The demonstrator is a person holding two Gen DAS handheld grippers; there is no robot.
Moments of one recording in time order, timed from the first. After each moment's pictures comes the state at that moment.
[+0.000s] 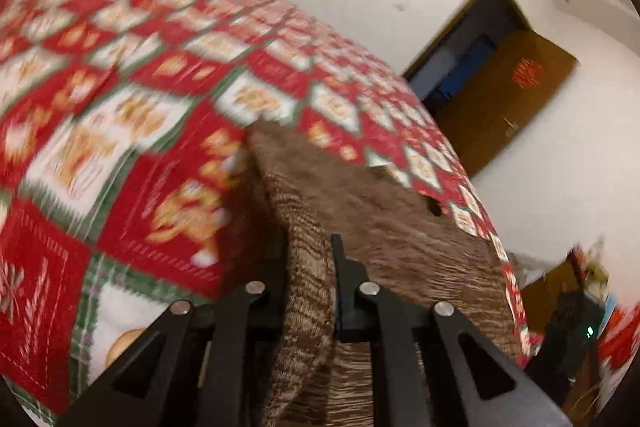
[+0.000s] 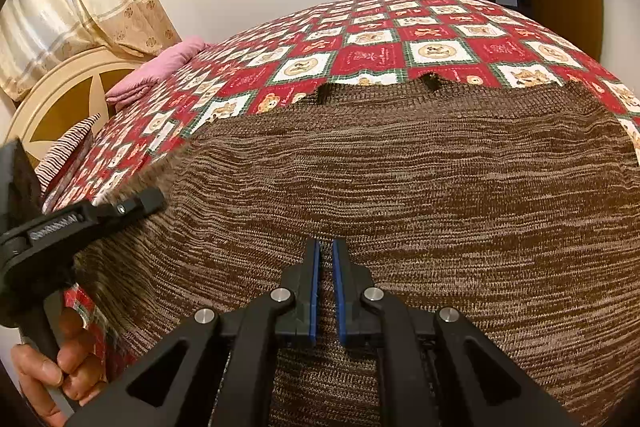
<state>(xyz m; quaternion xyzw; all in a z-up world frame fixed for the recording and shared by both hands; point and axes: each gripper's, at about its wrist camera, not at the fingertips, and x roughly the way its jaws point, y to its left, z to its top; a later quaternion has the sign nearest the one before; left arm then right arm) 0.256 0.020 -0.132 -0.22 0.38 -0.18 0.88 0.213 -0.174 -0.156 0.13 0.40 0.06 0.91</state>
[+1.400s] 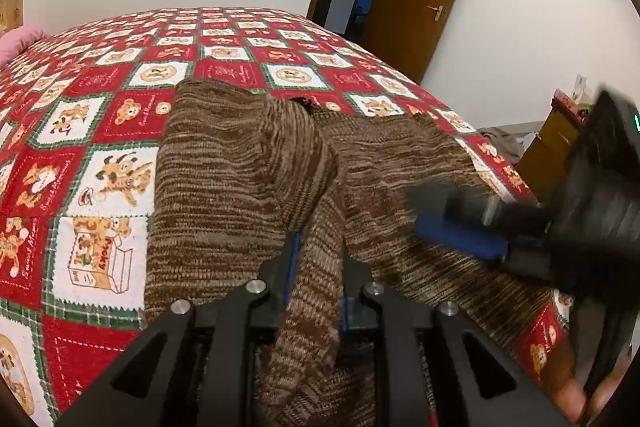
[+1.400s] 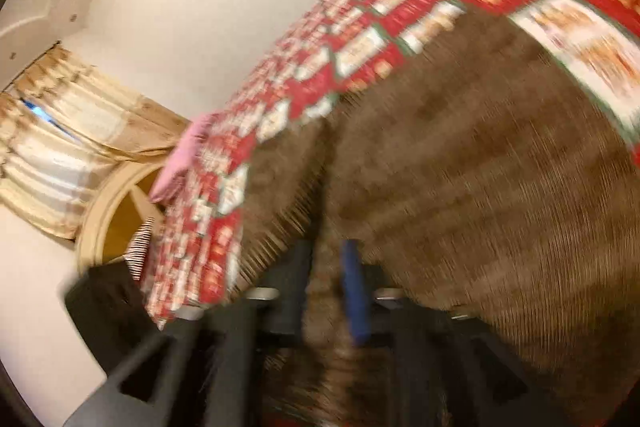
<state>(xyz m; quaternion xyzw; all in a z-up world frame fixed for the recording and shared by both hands) 0.229 -0.136 -0.146 -0.02 0.39 -0.29 0.87 0.191 -0.291 -0.138 0.36 0.36 0.09 0.86</state>
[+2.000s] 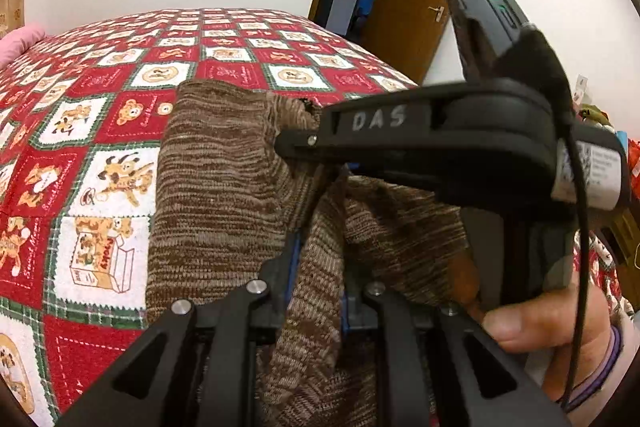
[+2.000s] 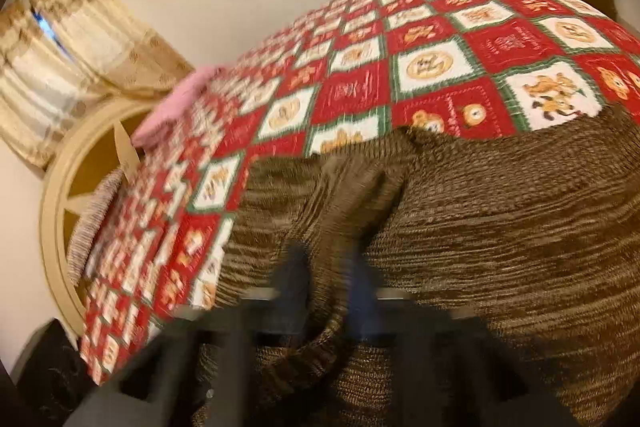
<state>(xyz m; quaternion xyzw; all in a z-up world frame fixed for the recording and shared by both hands) 0.225 -0.138 -0.145 -0.01 0.39 -0.29 0.88 0.283 -0.244 -0.144 0.22 0.40 0.11 0.88</state>
